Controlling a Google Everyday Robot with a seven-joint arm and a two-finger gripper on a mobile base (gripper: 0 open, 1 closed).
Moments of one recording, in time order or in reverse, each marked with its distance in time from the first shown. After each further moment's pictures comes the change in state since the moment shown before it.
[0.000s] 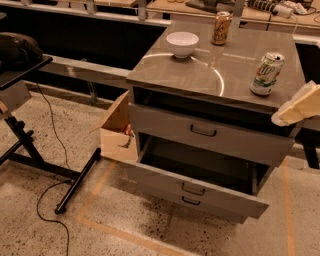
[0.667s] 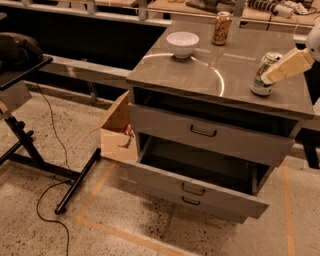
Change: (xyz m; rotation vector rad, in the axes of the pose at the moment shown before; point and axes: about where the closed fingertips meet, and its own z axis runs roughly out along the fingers) arm -0.006 -0.112 0.076 0.159 -0.032 0.130
